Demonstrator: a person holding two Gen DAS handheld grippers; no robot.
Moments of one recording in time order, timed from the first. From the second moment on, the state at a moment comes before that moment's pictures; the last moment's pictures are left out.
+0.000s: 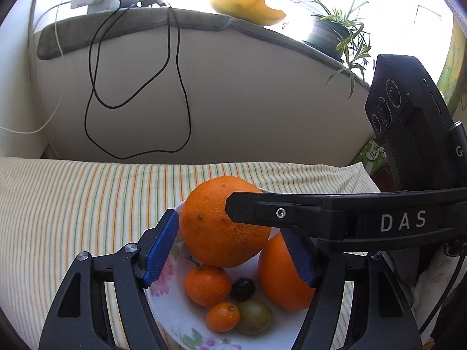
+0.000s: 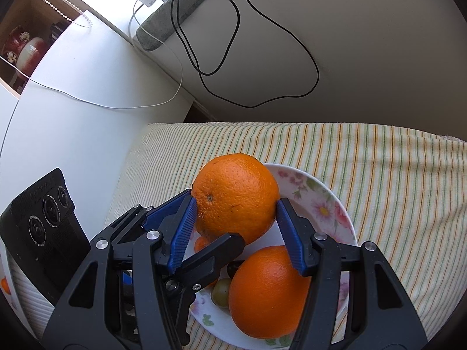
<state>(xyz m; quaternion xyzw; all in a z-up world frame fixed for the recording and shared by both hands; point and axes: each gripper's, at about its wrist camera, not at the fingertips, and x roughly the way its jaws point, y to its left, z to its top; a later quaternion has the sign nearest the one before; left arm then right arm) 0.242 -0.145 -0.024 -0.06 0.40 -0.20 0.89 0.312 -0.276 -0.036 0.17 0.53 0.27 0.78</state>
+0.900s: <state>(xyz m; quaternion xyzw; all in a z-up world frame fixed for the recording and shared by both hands) 0.176 -0.103 0.011 -0.06 0.36 -0.18 0.92 0.268 -0.271 0.011 0.13 0.48 0.26 0.83</state>
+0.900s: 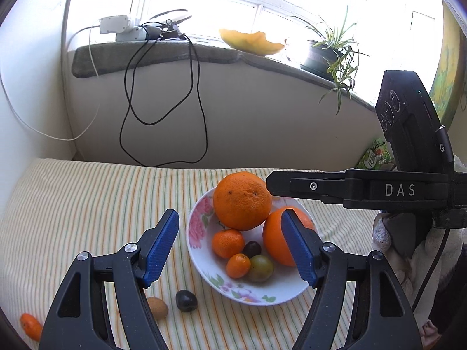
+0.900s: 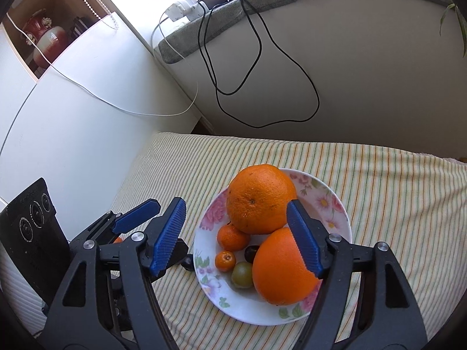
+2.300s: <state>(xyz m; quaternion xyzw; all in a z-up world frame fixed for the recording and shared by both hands) 0.063 0.030 -0.023 -0.06 0.35 -0.06 0.93 0.156 -0.213 0.007 0.05 0.40 0.27 0.87</state>
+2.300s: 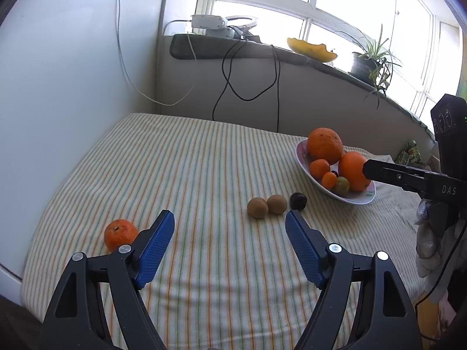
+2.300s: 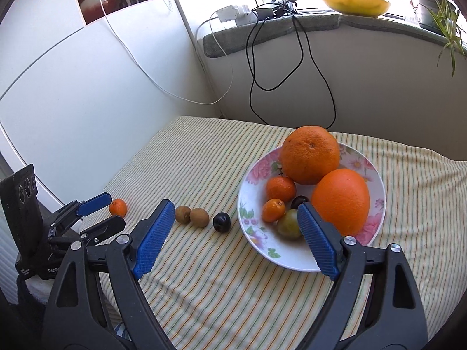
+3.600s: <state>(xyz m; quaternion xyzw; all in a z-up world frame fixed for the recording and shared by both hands) 0.063 0.110 -0.069 -0.14 0.38 0.01 0.91 0.170 -0.057 -0.043 -0.20 0.44 0.37 0.79</state>
